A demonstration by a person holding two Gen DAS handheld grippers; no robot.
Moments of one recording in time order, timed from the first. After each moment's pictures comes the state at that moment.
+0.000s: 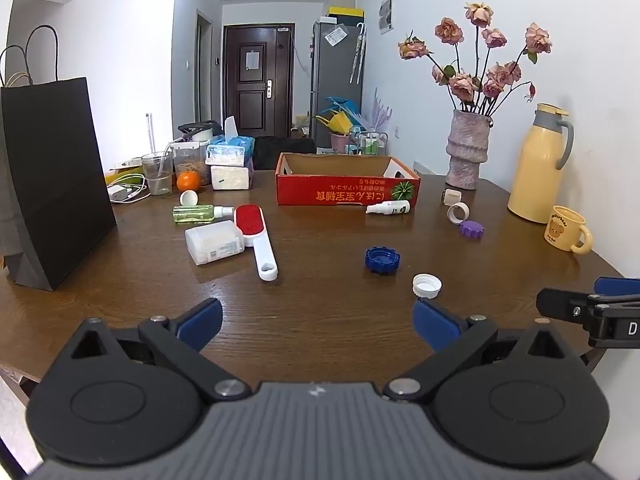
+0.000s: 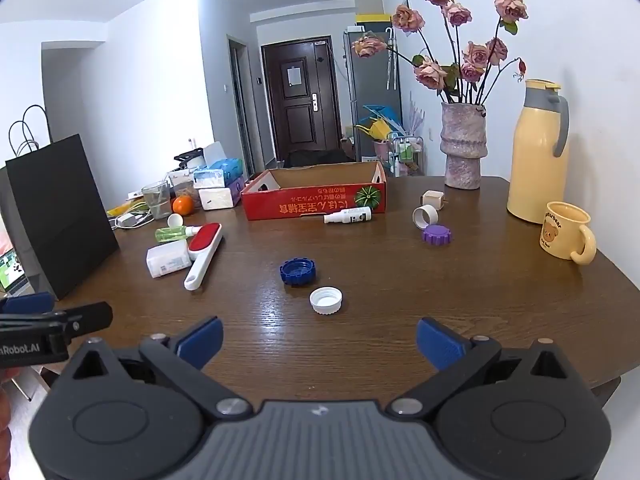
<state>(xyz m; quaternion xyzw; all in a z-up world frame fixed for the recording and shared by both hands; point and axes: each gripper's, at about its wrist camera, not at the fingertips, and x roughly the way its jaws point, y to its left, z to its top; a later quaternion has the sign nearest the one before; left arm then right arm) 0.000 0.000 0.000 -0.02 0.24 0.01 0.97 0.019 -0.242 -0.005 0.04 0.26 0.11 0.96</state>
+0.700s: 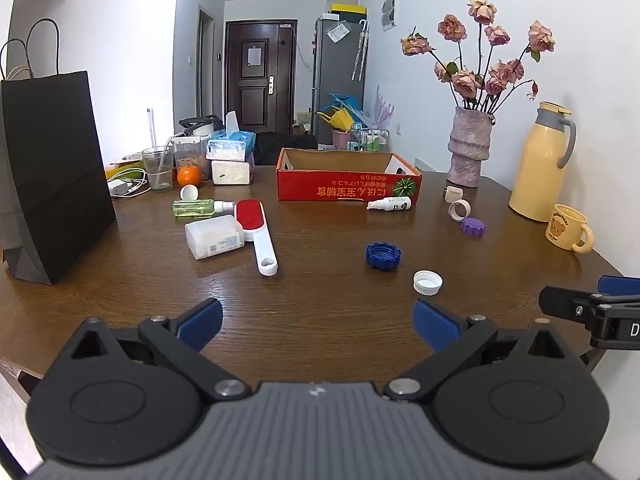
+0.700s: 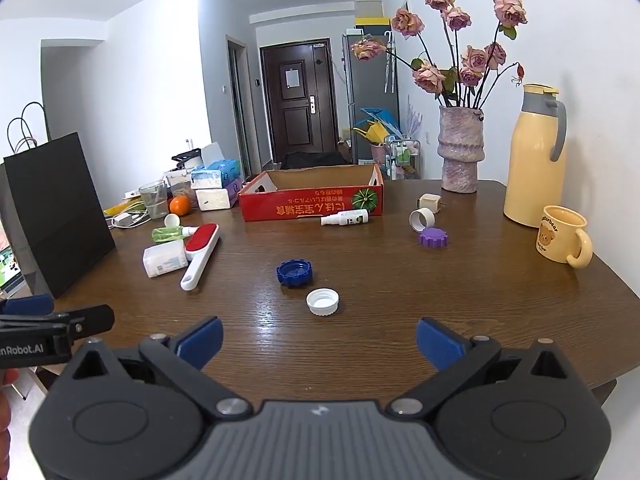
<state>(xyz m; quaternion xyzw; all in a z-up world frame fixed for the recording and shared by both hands) 0.002 0.000 -0.004 -0.02 0.24 0.01 0.97 0.017 -0.240 -0.003 0.03 0.25 0.11 0.96</state>
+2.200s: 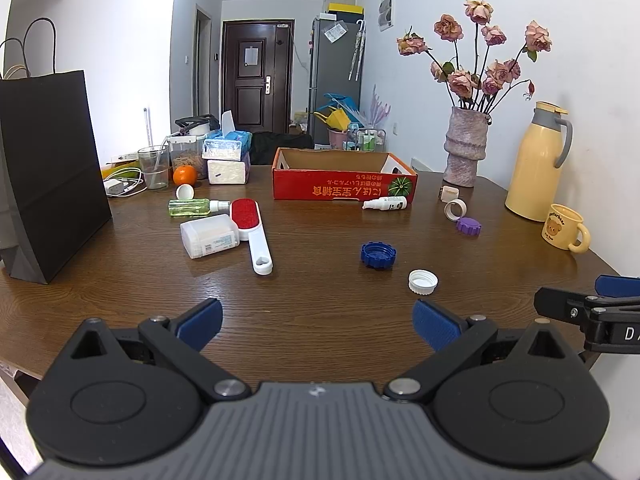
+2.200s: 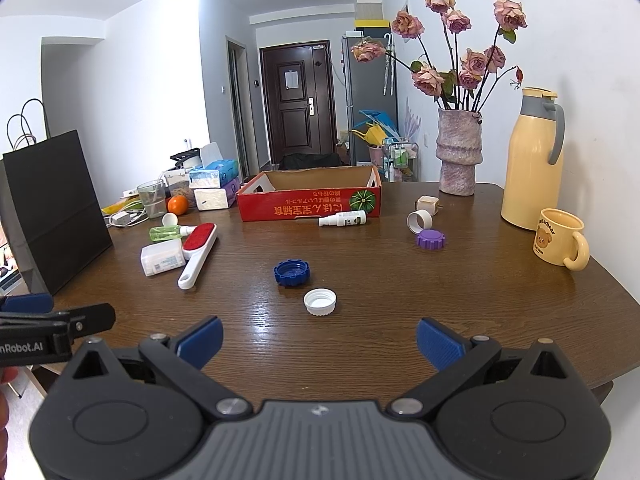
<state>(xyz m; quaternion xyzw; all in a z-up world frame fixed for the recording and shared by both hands) 0.001 -0.003 -0.003 -0.02 0.25 0.01 0.97 0.015 -0.243 -0.004 0.03 0.25 0.11 0.96</state>
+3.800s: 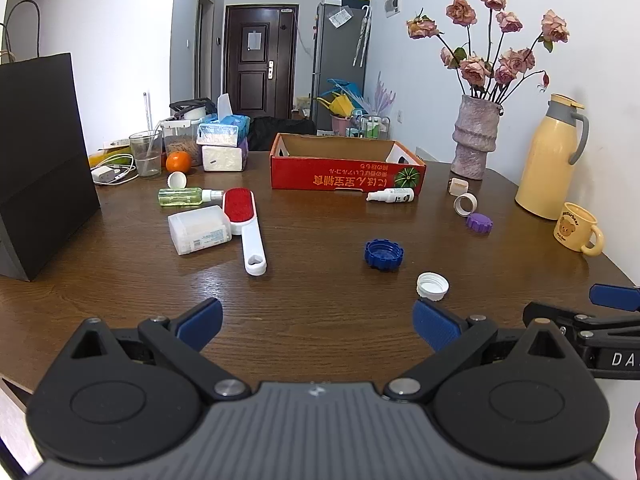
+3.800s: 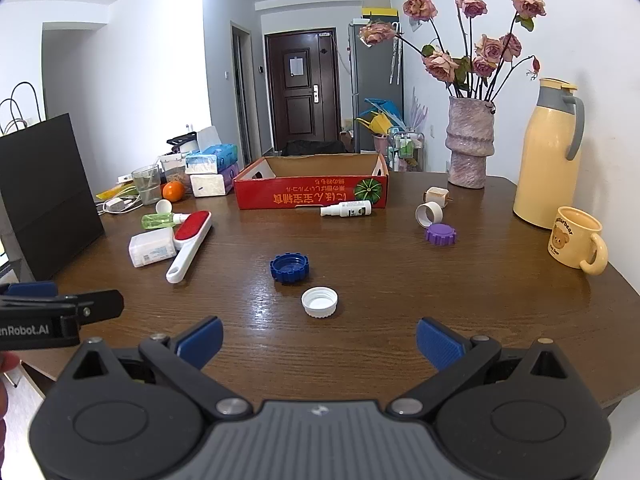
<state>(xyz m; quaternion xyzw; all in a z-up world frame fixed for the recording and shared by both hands) 0.051 -0.004 -0.013 -0.03 0.27 0.01 0.96 0.058 -0.229 -0.019 0.01 0.26 0.11 0.96</state>
